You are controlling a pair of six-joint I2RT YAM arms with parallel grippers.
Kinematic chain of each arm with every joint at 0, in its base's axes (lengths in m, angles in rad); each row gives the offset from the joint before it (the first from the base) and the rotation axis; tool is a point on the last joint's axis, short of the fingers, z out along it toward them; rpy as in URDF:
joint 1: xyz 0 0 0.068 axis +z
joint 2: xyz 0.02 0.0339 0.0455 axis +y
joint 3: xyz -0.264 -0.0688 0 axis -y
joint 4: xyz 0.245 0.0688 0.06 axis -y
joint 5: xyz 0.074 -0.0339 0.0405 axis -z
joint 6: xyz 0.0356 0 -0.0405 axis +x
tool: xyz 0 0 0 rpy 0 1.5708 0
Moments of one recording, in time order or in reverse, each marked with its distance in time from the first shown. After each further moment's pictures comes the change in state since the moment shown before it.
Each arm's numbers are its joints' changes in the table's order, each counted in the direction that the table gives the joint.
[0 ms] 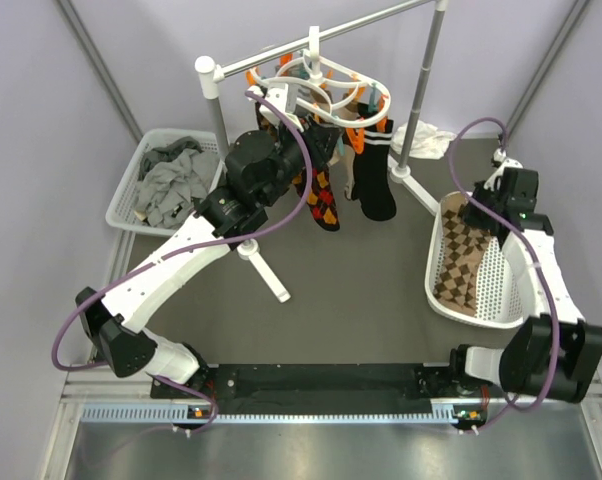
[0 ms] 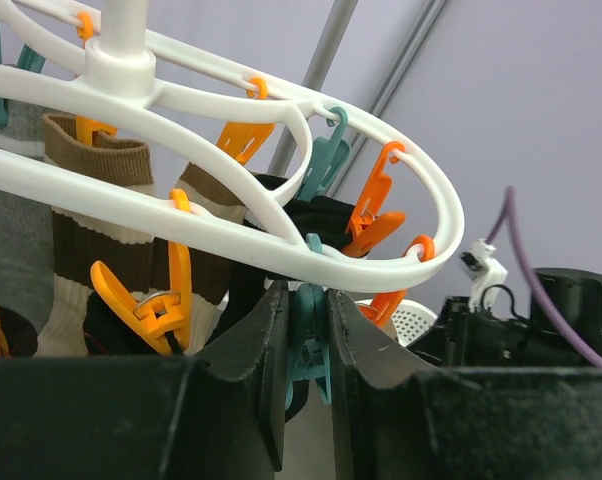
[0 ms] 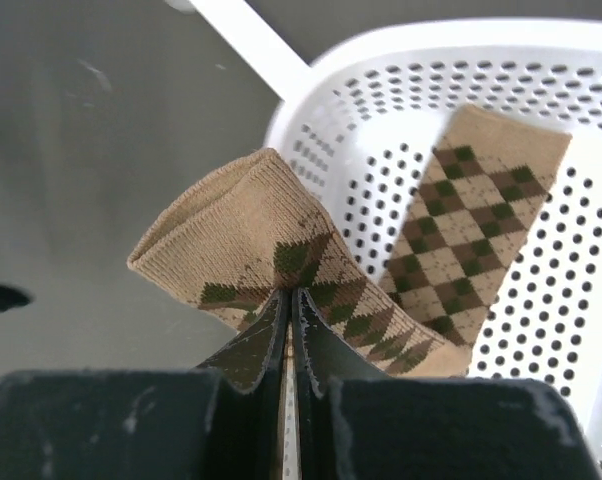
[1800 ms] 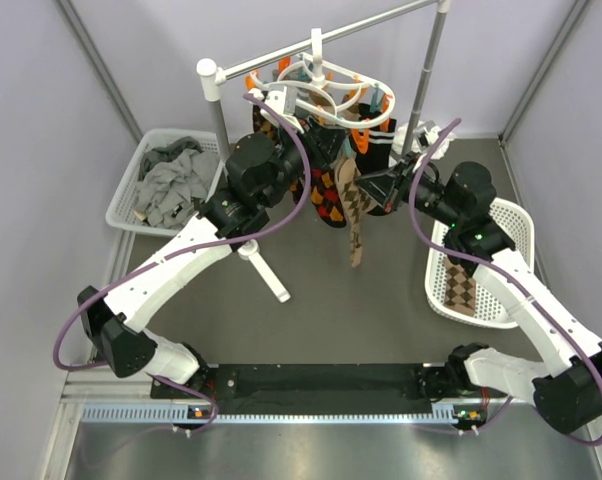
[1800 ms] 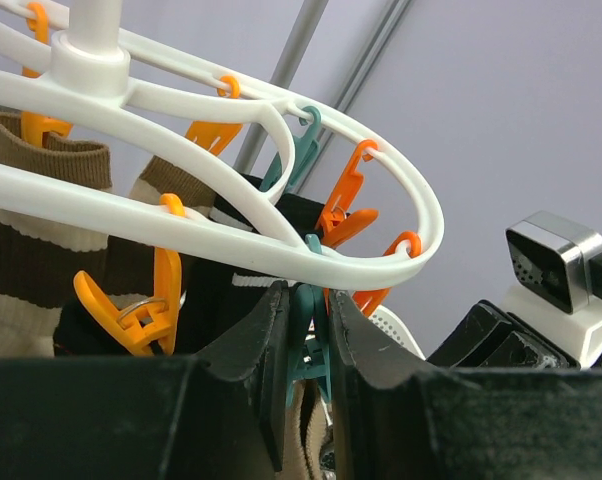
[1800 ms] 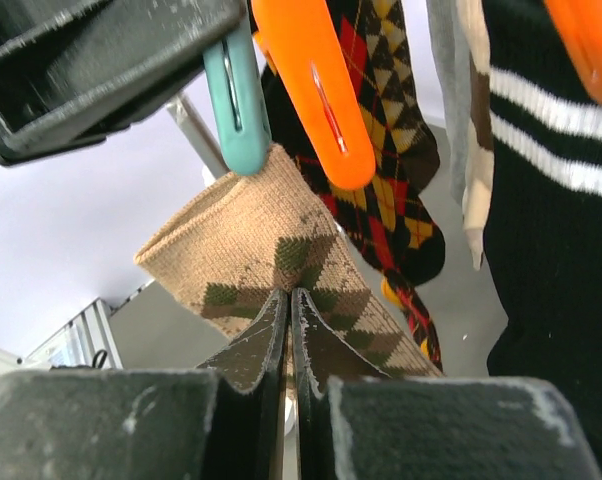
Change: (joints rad) left arm 0.000 0.000 -0.034 0.069 0.061 -0.071; right arm 0.591 -0.204 -0.007 0.612 -0.341 0.234
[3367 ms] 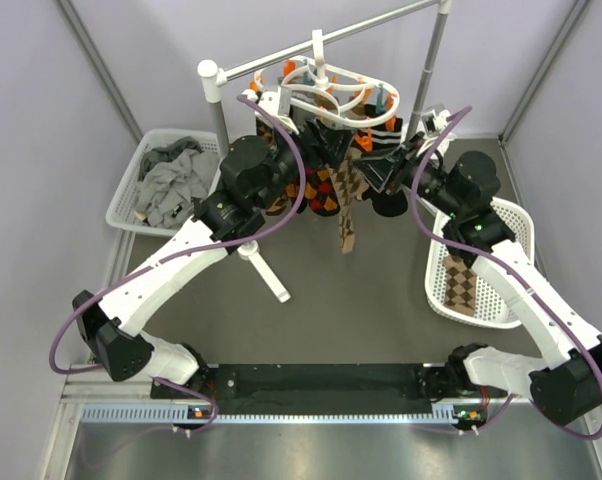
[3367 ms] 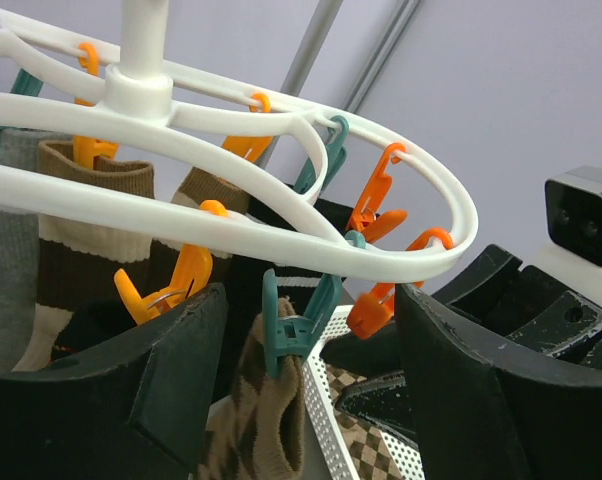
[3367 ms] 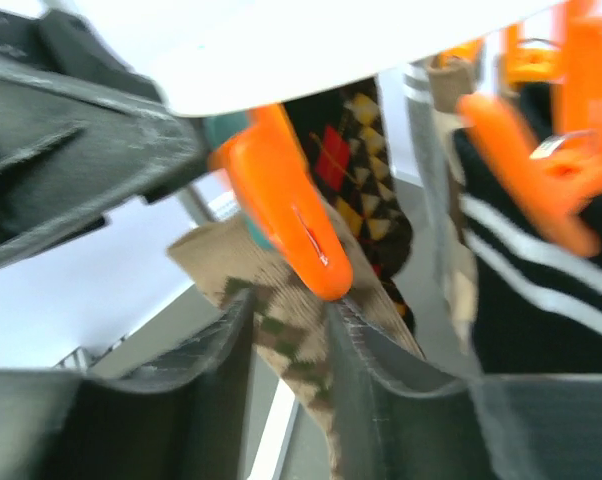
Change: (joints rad) left arm 0.001 -0.024 -0.015 0.004 -0.010 0.011; right arm 0.002 0.049 0.088 0.066 0.055 0.010
